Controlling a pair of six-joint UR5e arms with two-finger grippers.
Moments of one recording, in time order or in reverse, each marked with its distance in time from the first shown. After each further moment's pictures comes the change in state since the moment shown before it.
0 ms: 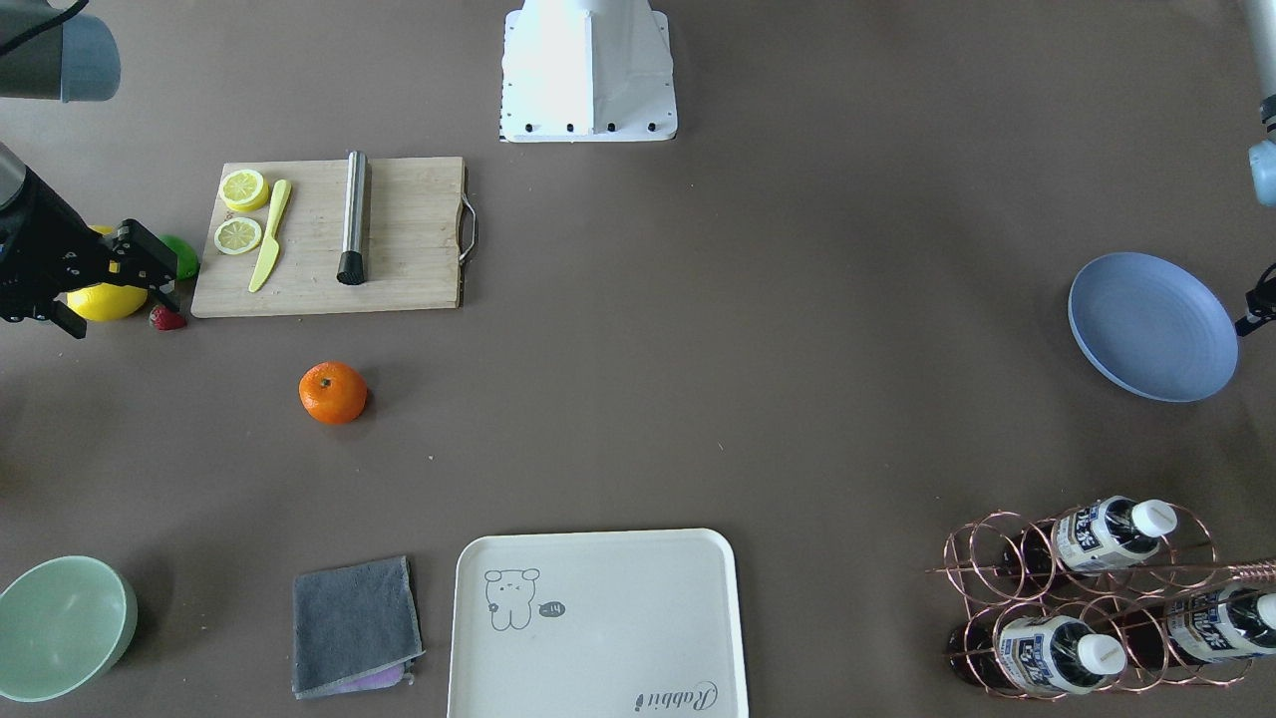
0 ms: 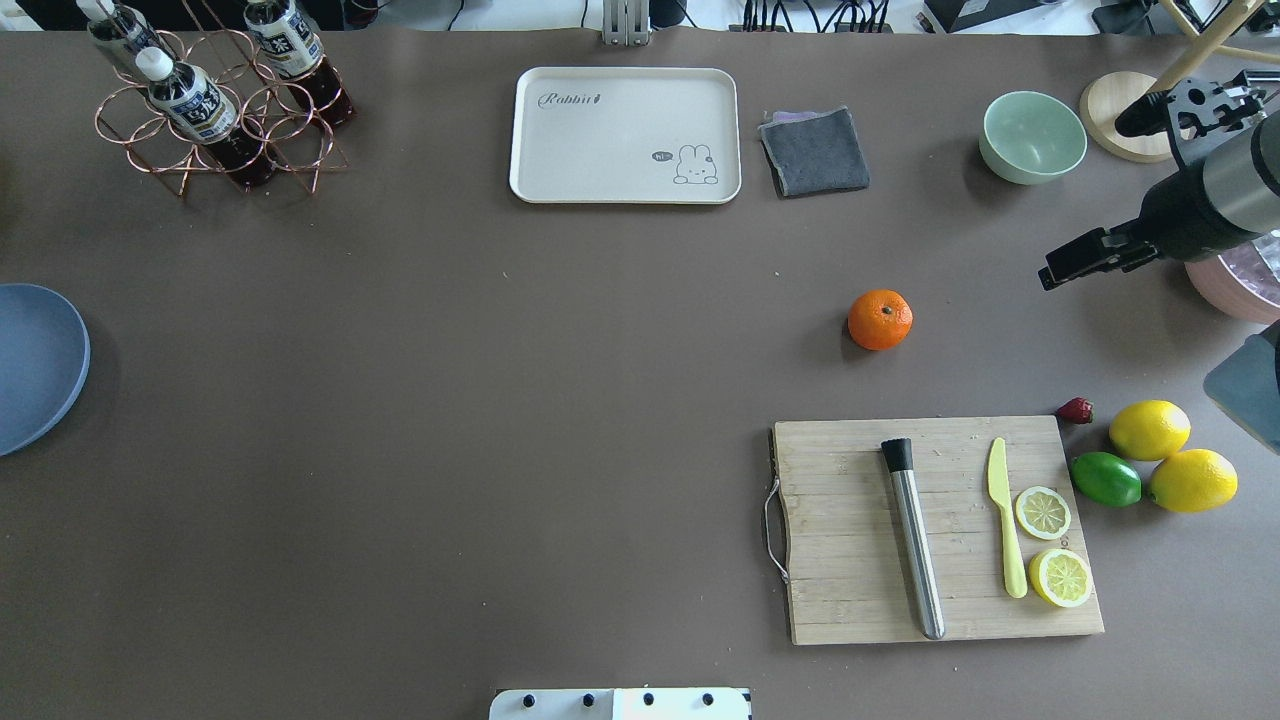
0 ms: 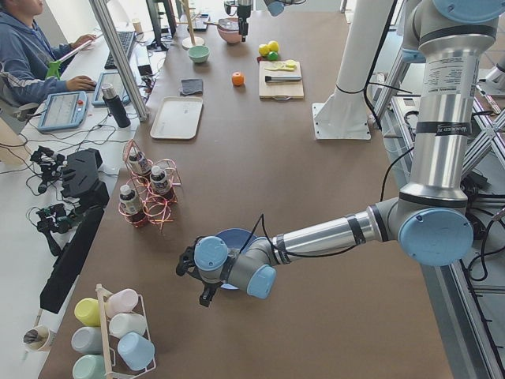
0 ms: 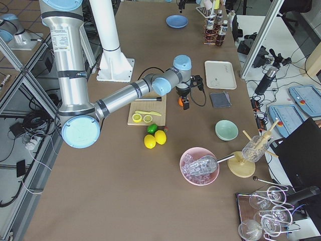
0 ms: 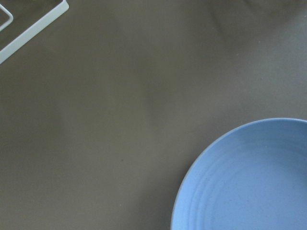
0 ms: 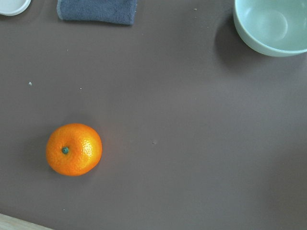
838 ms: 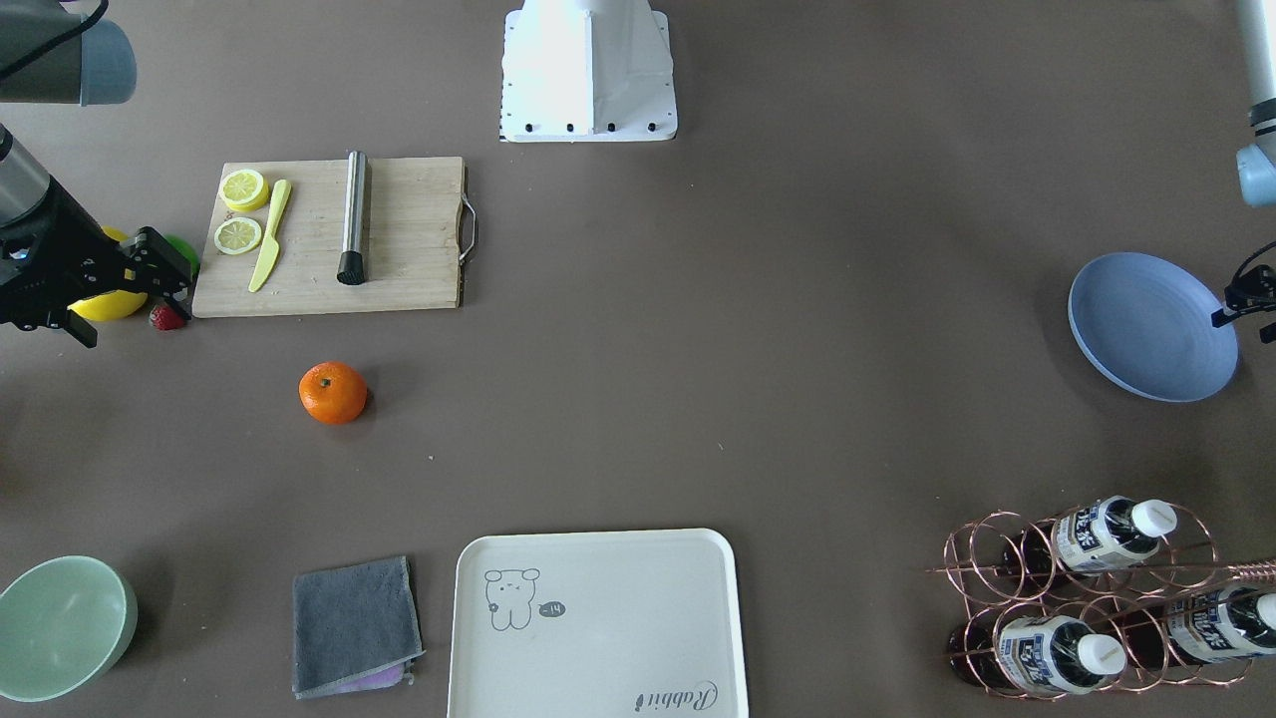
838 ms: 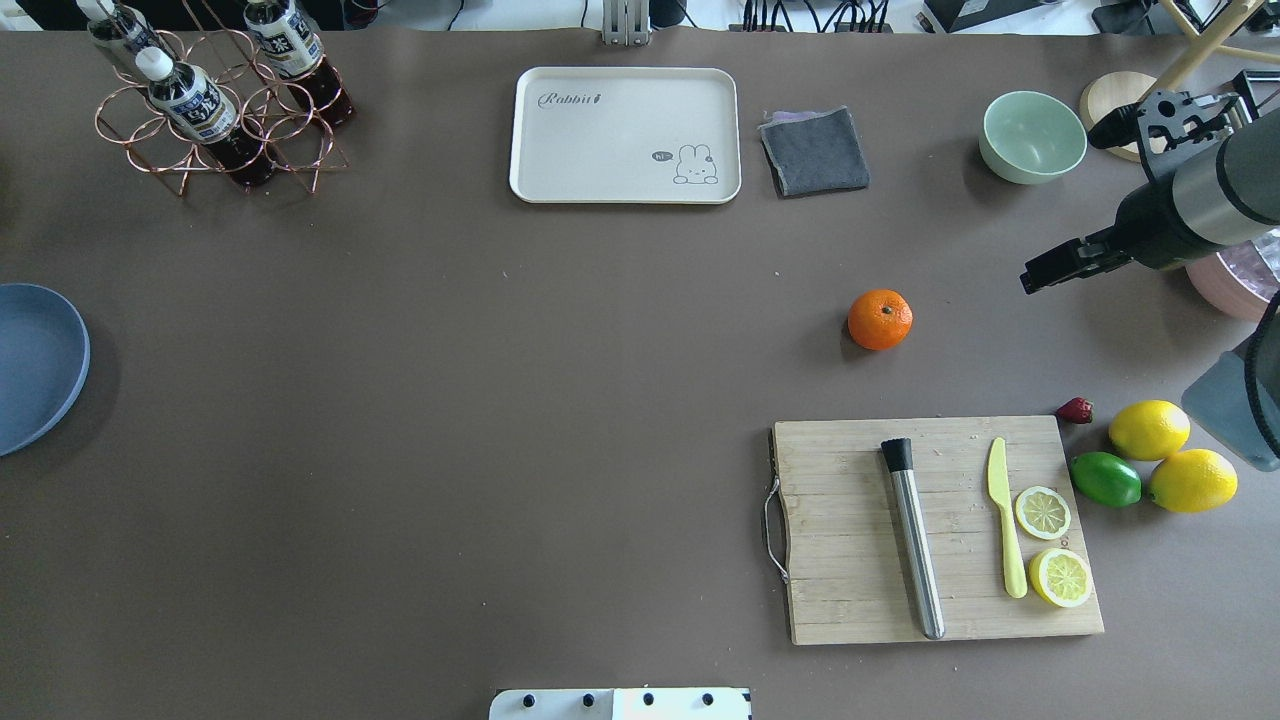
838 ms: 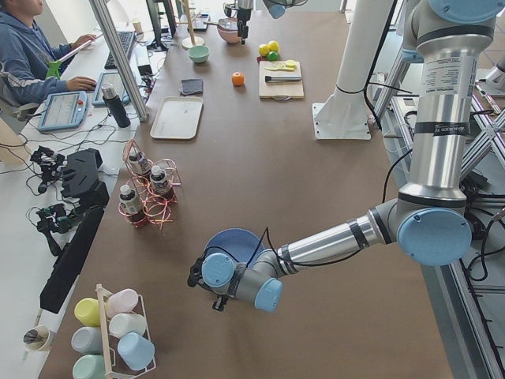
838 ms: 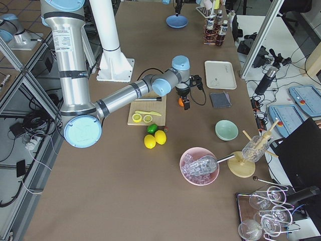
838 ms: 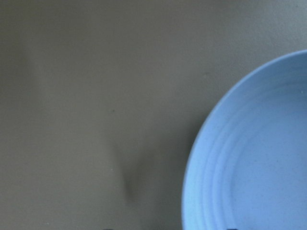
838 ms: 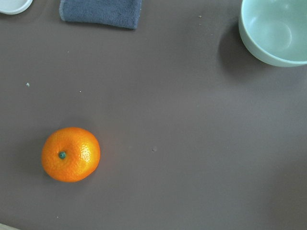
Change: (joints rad) left arm 0.020 0.009 0.080 -0.038 -0.085 0.006; right arm -0.028 0.000 -0.008 0.031 -0.054 0.001
